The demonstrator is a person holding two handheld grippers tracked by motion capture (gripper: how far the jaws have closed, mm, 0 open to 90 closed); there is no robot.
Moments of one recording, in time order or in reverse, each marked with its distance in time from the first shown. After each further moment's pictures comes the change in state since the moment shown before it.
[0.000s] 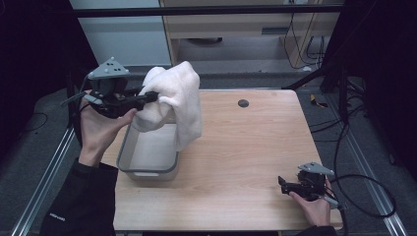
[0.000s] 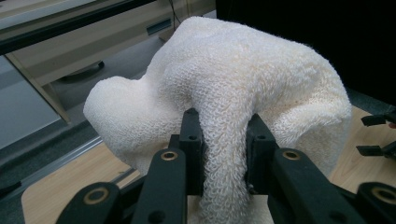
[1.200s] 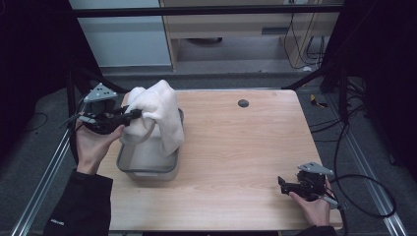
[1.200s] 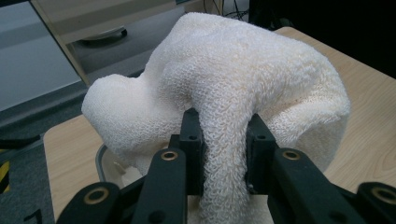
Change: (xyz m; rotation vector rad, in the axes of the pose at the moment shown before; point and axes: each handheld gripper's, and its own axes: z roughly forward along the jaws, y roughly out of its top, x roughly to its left) left arm 0.040 -0.076 0.013 0.050 0.096 -0.110; right arm 0.001 0.000 0.001 0.005 -0.003 0.004
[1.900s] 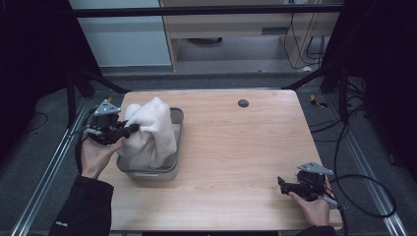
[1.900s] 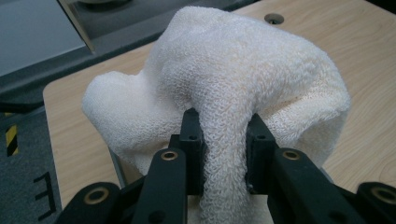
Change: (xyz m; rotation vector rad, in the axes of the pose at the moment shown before) left arm 0.020 -0.050 0.028 0.112 0.037 -0.032; right arm 0.000 0.000 0.001 0.005 -0.005 -0.003
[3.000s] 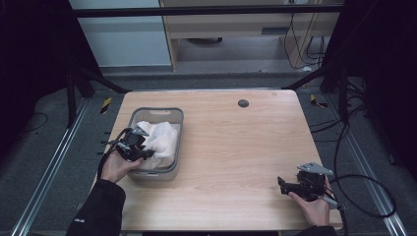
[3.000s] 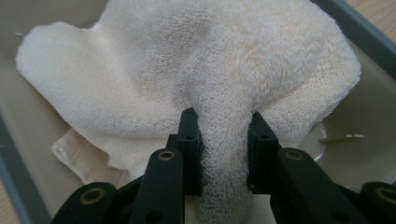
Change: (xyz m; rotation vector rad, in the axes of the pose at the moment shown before) left arm -0.012 -0.059 0.086 0.321 -0.076 0.110; right arm 0.000 0.000 0.000 0.000 -0.001 0.000
